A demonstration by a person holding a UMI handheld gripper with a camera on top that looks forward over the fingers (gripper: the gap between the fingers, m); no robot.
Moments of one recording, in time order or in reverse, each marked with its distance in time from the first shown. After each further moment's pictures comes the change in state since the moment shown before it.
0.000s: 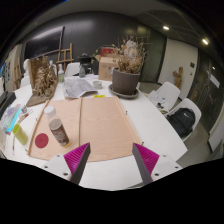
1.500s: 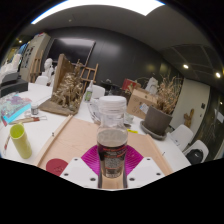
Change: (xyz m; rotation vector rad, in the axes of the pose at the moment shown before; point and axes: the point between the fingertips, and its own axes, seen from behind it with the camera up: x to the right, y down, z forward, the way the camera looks) arm -0.215 -0.083 0.083 0.372 -0.042 -0.254
